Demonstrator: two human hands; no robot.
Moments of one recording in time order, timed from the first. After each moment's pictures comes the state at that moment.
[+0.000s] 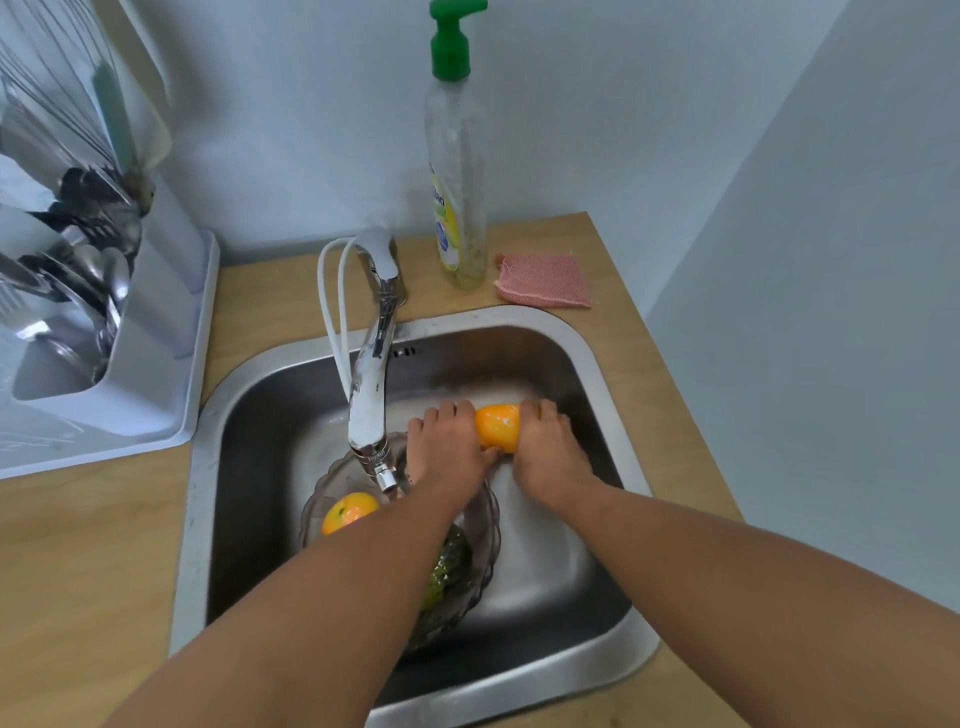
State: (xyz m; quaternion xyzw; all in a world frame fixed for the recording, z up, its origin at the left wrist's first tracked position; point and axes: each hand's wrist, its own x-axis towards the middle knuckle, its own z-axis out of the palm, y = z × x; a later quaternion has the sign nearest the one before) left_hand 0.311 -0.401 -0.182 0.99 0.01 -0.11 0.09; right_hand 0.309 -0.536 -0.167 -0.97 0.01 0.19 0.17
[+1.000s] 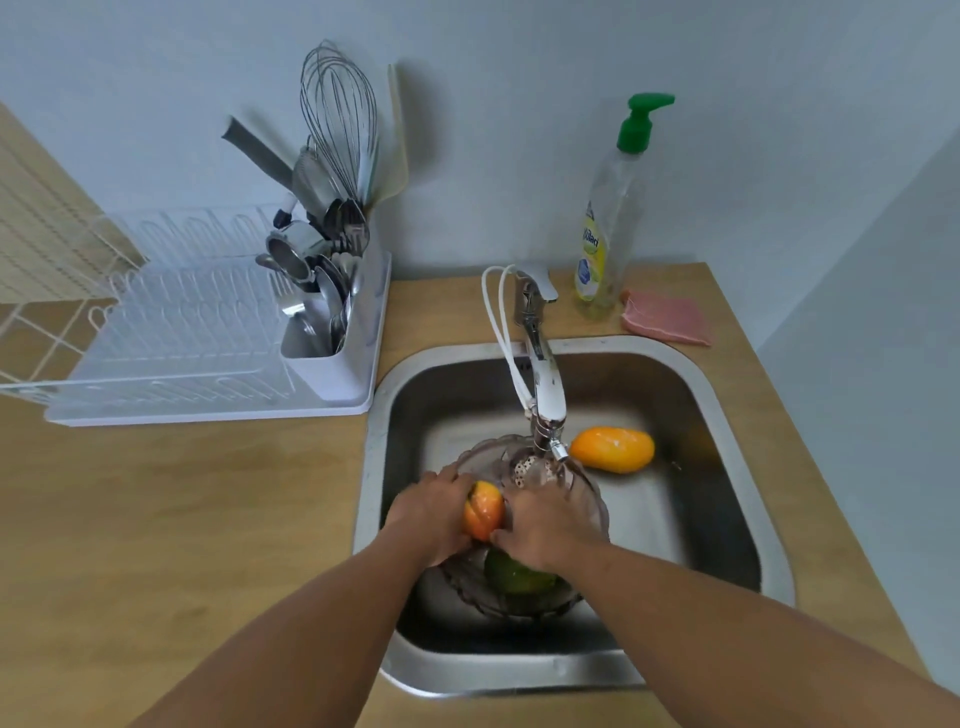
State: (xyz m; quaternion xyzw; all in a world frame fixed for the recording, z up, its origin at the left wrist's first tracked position) left_hand 0.212 -0.238 -0.137 0.97 -0.03 -0.24 0.08; right_hand 0.228 -0.402 -0.143 -0.94 -0.13 0.29 0.13
